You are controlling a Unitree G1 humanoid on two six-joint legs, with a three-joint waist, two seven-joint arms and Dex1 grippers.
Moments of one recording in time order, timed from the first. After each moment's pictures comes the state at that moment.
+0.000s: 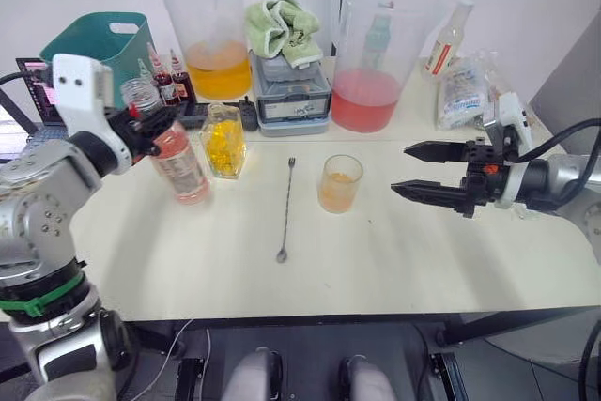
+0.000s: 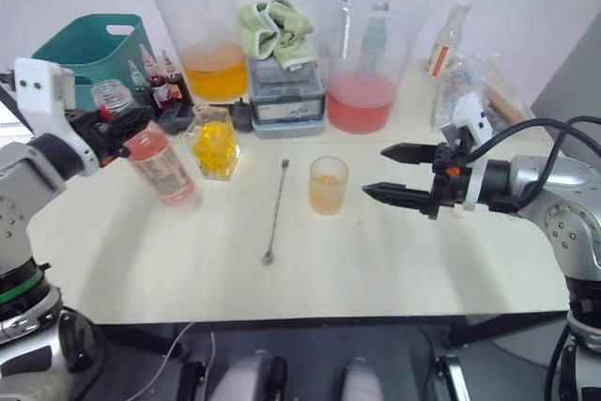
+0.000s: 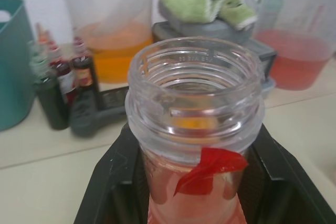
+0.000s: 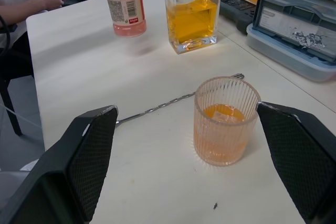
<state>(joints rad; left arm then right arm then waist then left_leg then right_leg) -0.64 0.63 0.52 -0.31 -0.45 1.15 -0.43 -0.55 -0.96 -0.13 -0.22 0.83 0.79 1.00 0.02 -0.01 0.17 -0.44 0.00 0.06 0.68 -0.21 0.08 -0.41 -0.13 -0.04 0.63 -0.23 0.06</state>
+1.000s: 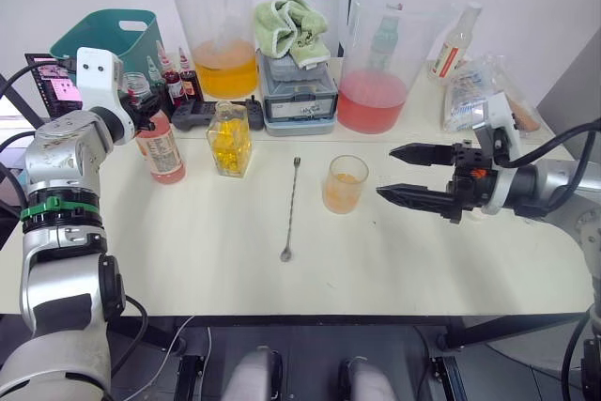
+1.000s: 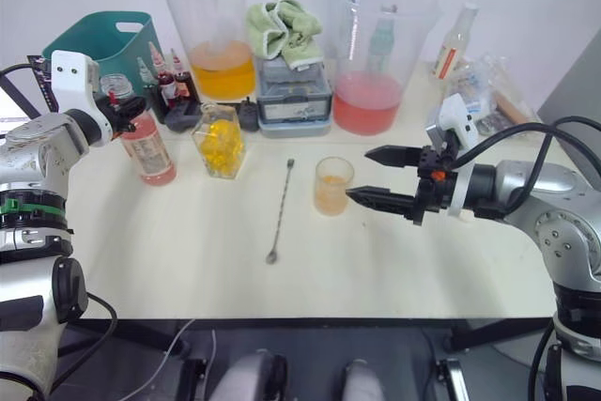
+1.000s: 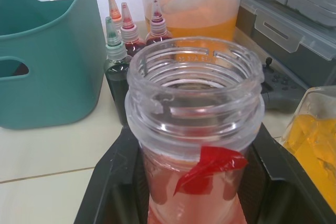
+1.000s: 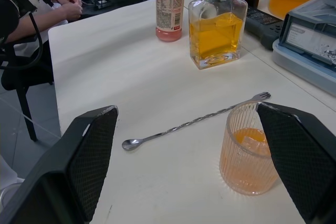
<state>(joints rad) -1.00 0.70 0.21 0.65 -0.19 0.51 -0.47 -0.53 -0.91 -0.18 -0.35 0.89 0.89 0.90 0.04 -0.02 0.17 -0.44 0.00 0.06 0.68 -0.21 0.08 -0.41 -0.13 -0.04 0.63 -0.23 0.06</state>
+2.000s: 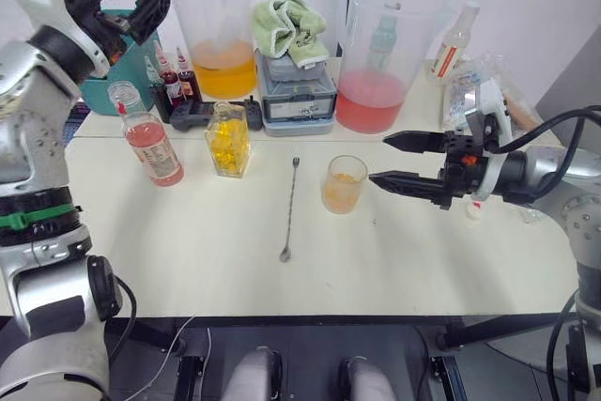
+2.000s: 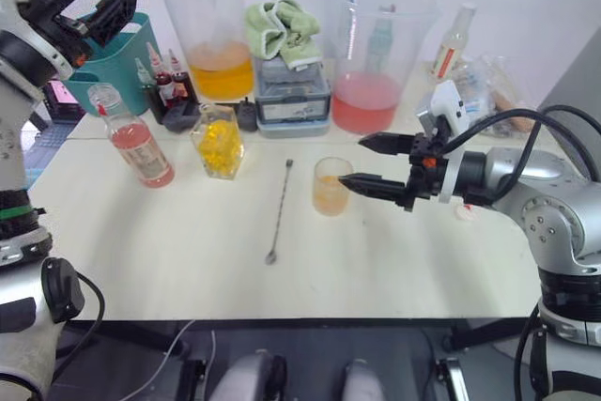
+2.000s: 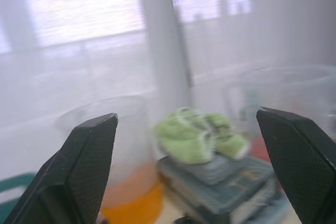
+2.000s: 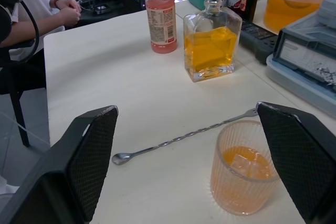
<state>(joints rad) -0.94 0.74 0.35 -0.02 -0.51 0.62 -0.62 -0.63 -0.87 -0.13 -0.27 0.82 0.85 0.93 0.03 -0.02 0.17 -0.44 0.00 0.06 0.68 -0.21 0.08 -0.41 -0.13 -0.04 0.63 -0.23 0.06</state>
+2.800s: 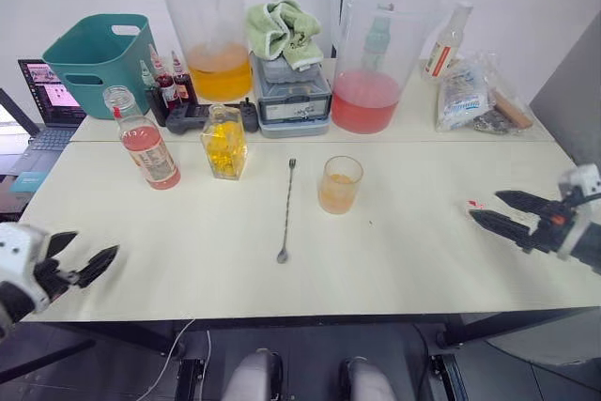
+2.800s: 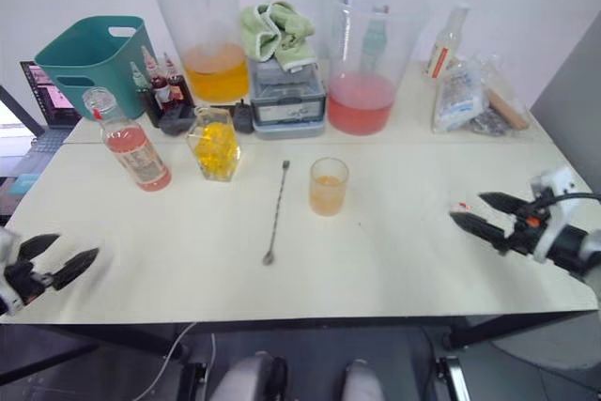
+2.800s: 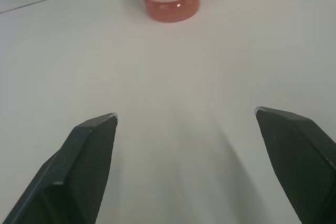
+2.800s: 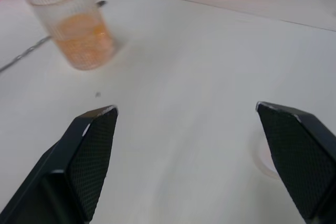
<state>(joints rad) 0.22 0.77 0.69 0.04 -0.43 0.25 -0.88 -0.14 -0.93 -0.45 0.17 0.57 0.47 1.03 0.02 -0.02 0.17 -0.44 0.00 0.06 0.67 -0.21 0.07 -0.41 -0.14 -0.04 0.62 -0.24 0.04</state>
